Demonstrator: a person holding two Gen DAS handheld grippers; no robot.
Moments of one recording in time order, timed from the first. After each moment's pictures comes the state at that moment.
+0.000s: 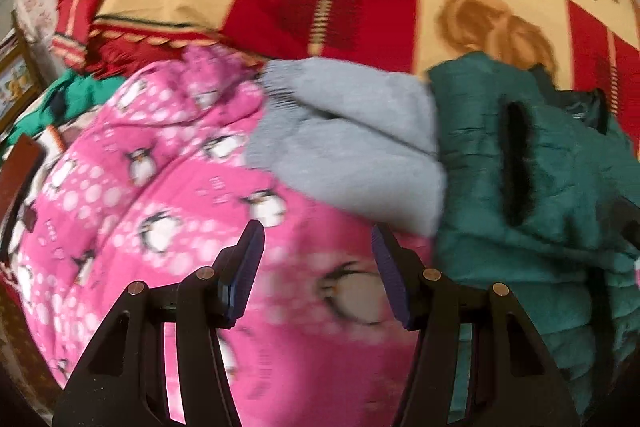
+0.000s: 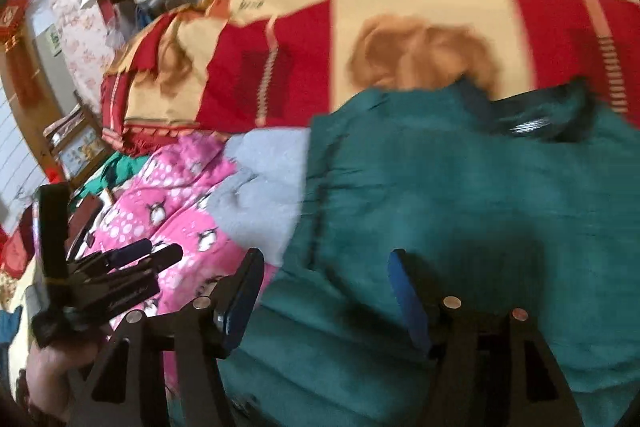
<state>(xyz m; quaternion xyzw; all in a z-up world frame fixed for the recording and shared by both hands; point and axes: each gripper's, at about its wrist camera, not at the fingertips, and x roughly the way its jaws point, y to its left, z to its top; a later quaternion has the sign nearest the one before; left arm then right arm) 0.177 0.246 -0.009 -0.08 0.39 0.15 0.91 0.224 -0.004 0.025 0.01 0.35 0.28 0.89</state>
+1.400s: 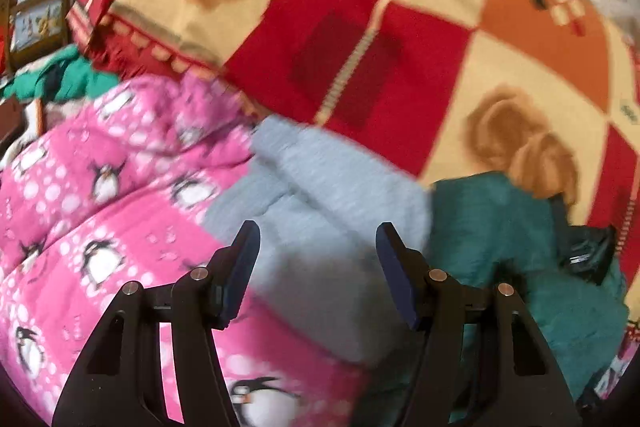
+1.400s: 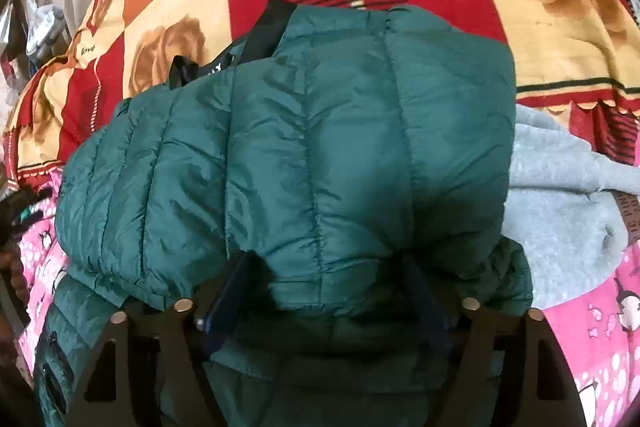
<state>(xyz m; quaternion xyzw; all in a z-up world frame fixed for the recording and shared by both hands) 0.243 0.252 0.009 -0.20 0.27 0.21 0.92 0.280 -0.181 -0.044 0.04 0.40 0.14 0.91</state>
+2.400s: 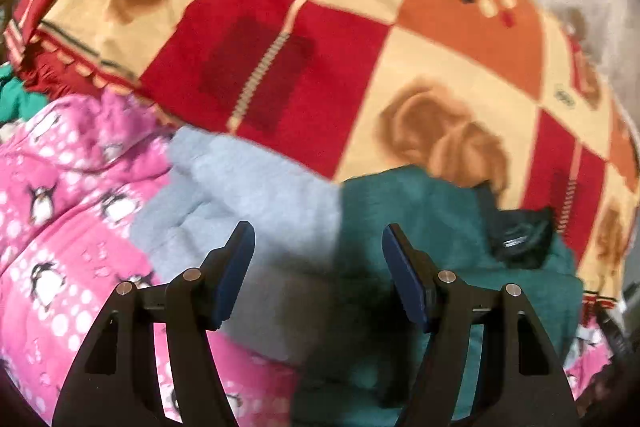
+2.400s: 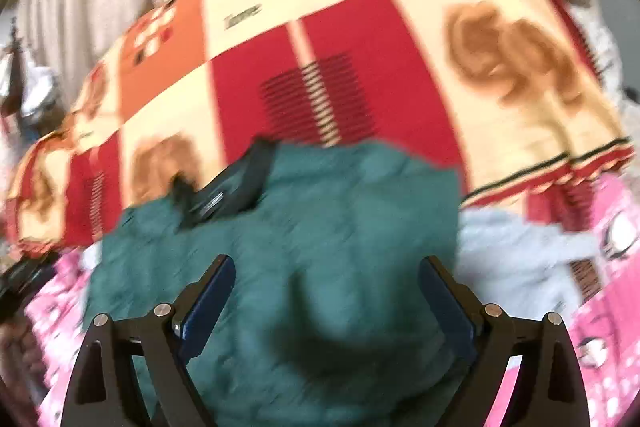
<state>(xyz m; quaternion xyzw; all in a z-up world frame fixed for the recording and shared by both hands) 0.264 0.248 0.022 -0.21 0.29 0.10 0.93 0.284 -0.207 0.028 0.08 0.26 0.06 0.96</state>
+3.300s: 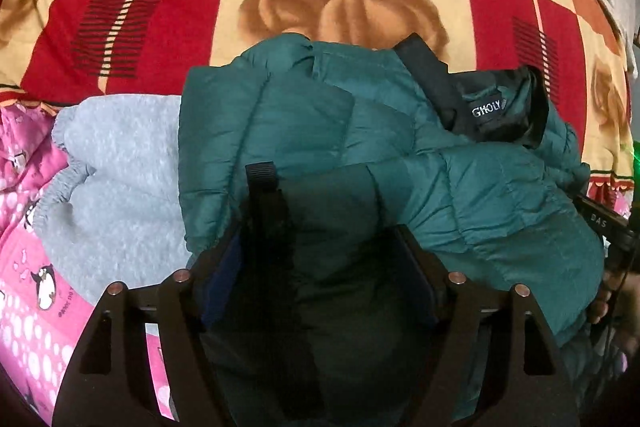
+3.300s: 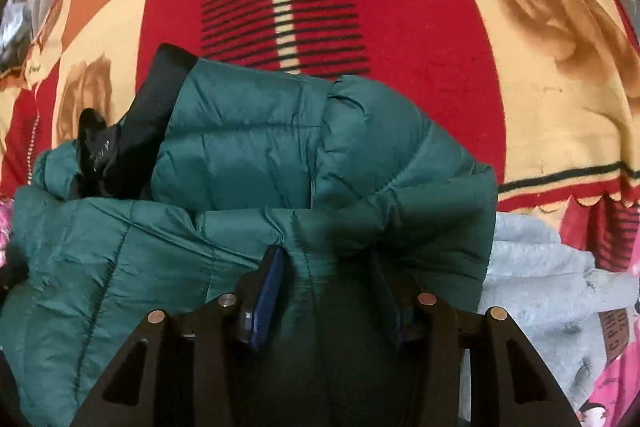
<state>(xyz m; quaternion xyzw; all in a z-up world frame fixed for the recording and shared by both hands) 0.292 0.139 -0.033 -0.08 0.36 0.00 0.93 0.374 -0.205 -0.031 0.00 0.36 0.07 0.93</state>
